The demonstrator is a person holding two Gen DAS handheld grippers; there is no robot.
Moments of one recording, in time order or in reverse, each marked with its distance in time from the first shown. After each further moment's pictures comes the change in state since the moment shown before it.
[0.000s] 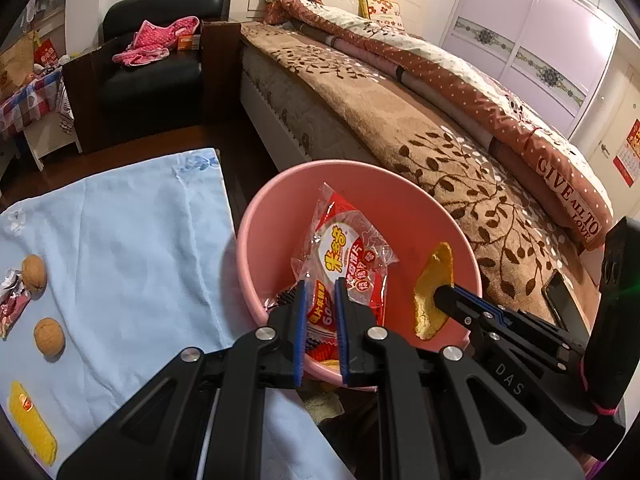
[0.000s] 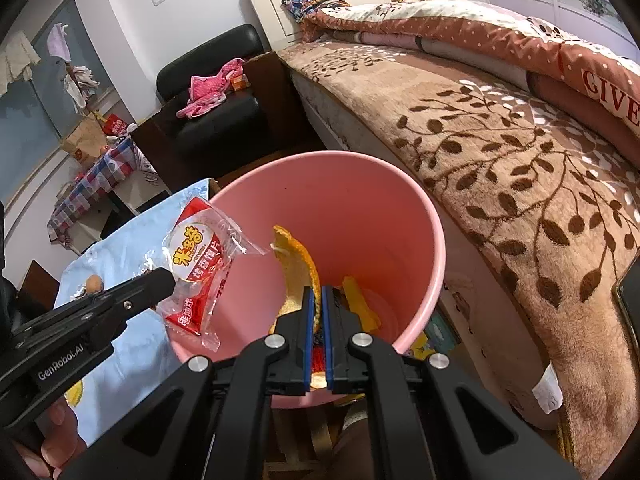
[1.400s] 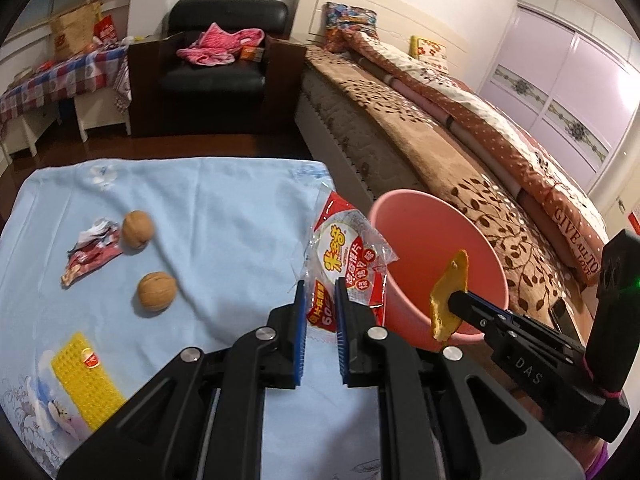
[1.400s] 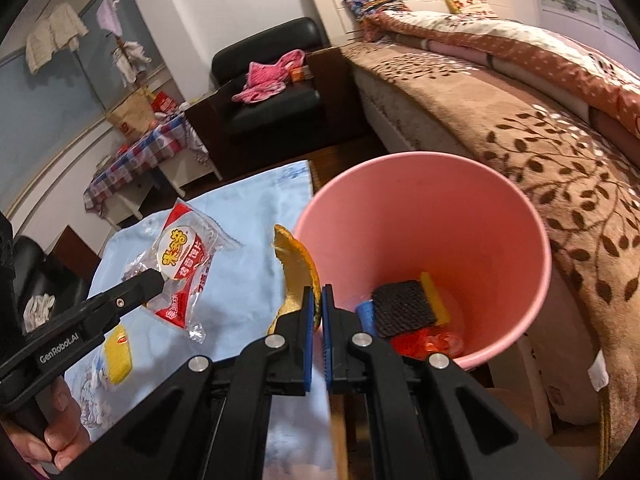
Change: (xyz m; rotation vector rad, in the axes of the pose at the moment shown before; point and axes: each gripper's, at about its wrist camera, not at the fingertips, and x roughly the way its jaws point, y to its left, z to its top) left arm -0.087 0.088 -0.035 -0.152 -0.105 0.067; right arm -0.022 0.081 -0.017 -0.114 0.005 0.131
